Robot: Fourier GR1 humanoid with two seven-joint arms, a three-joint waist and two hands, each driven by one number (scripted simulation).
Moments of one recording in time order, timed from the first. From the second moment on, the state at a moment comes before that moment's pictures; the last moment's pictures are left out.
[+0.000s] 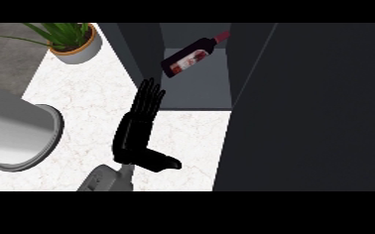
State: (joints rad) left arm -0.19 0.13 -0.45 -1.34 0.63 0.09 -0.44; right arm 0.32 -0.79 0.66 -2.51 0.00 -0.64 0.01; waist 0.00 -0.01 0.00
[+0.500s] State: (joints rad) left arm -0.07 0.27 -0.37 -1.47 0.66 0.02 -0.46; right arm 0.32 -0.86 0.74 -2.51 -0.01 -0.49 -0.03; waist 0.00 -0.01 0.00
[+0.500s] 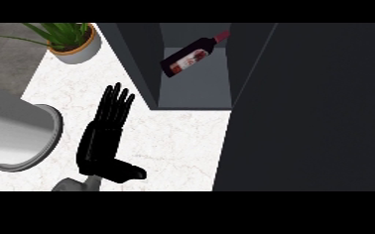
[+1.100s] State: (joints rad) left arm 0.07 0.43 -0.22 -1.54 0.73 -0.11 -0.48; right arm 0.27 -0.91 0.83 -2.51 -0.01 -0.36 -0.03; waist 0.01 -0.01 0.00
